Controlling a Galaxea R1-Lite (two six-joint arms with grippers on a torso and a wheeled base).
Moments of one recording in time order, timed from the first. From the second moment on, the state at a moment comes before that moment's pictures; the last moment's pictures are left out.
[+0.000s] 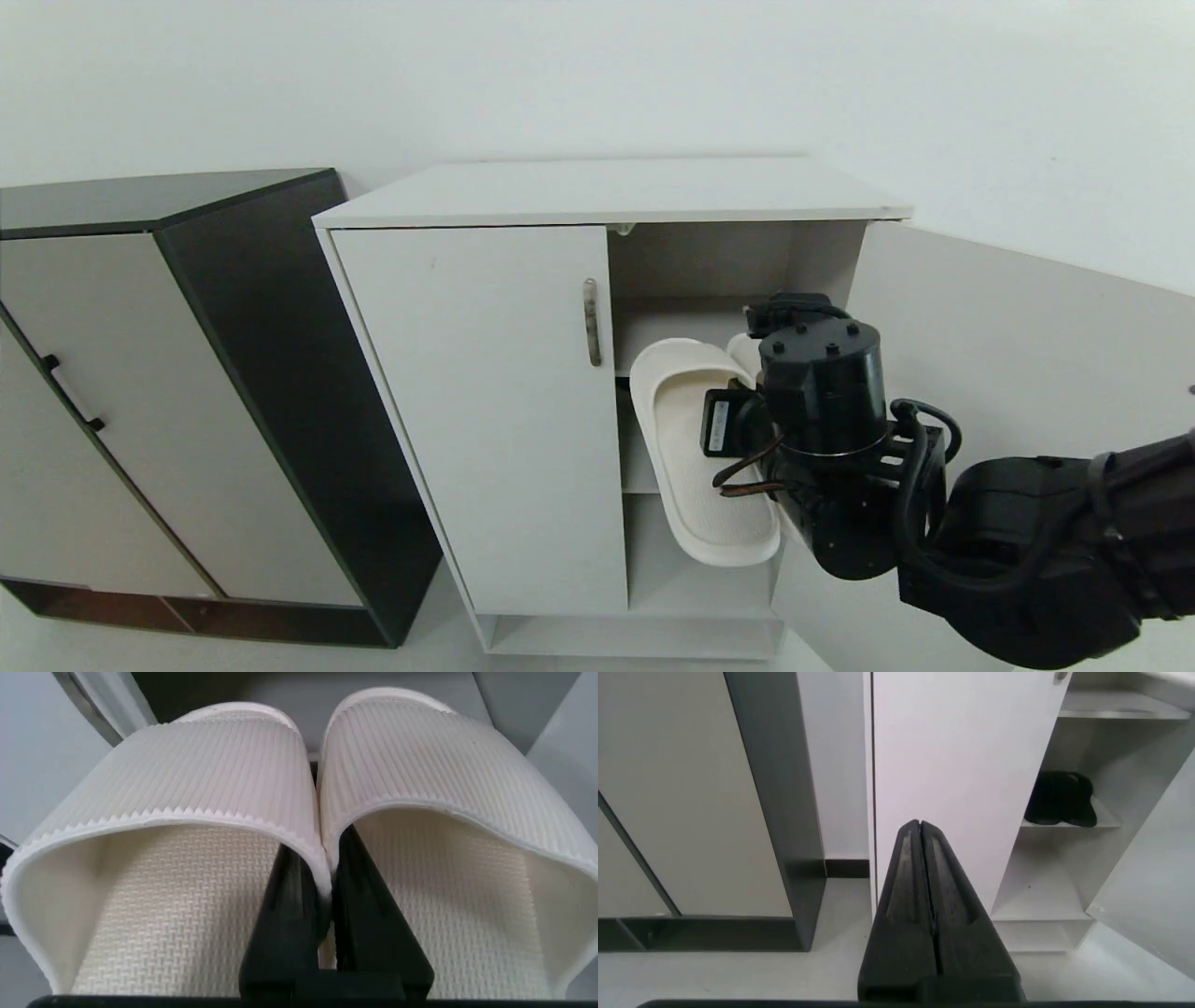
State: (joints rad) left arm 0.00 0.00 0.00 0.00 0.00 -0.02; right arm 0.88 1.88 -1.02 -0.61 -0.74 0.31
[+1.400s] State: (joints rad) left arm 0.00 0.00 0.00 0.00 0.00 -0.02; right arm 0.80 1.98 -0.95 -0.81 -0.67 0.24
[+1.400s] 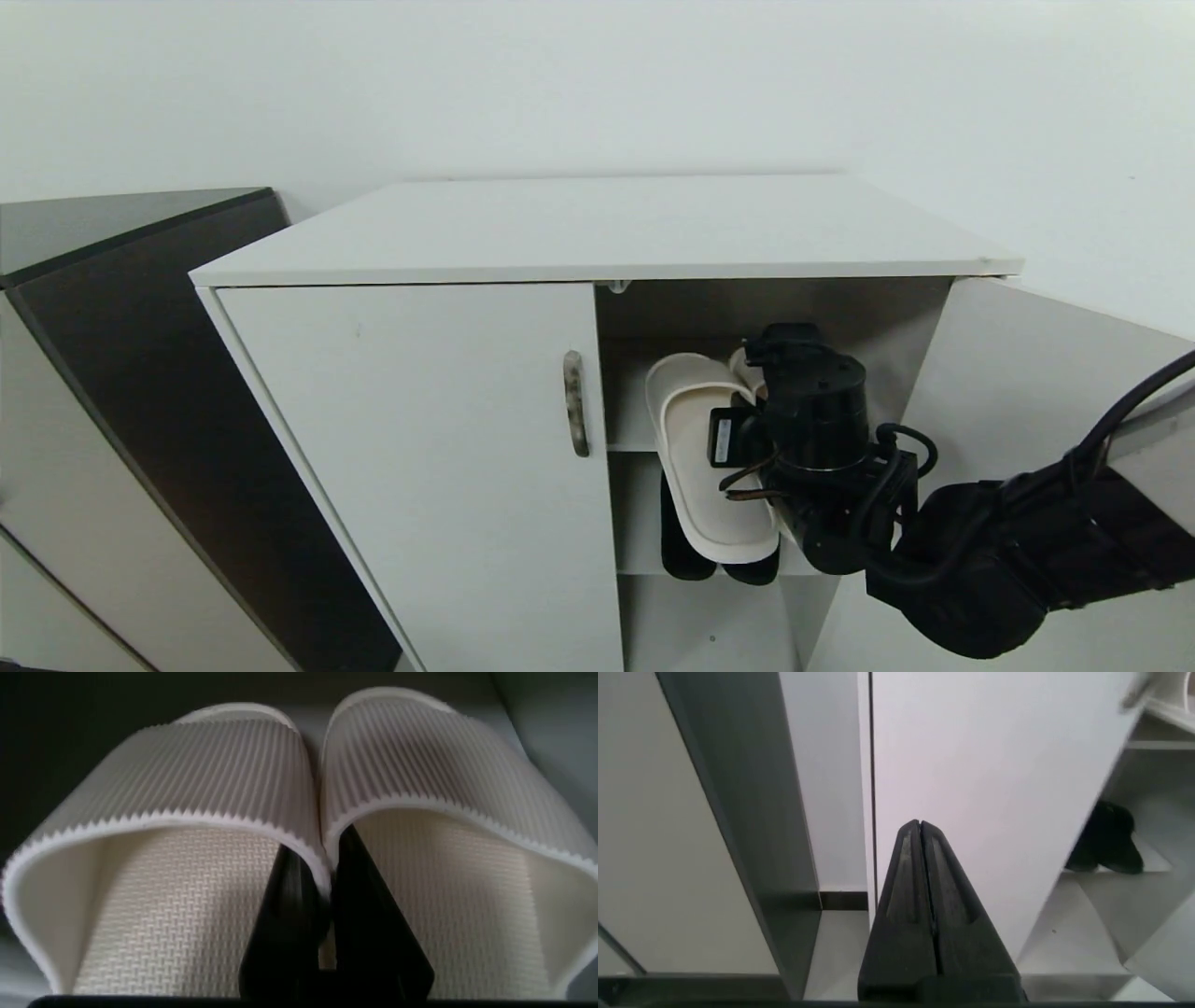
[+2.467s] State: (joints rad) left arm 0.00 0.00 0.00 0.00 0.00 -0.02; right arm 0.61 2.29 -1.43 -0.72 -0.63 0.12
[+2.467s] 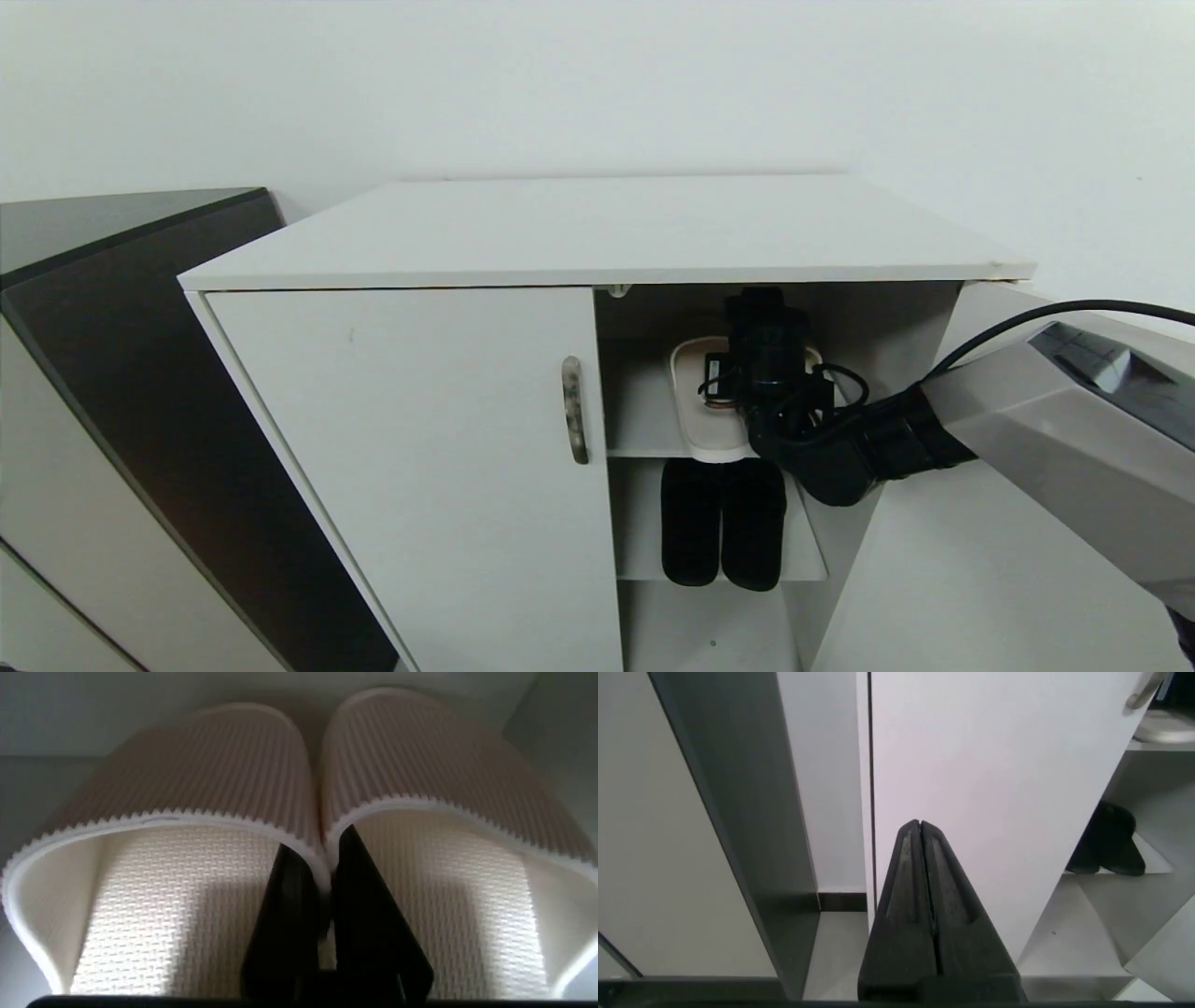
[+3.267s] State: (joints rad) left arm 0.00 0.00 0.00 0.00 0.00 -0.02; right arm 0.66 2.20 -1.28 -0.71 -0.61 0.13
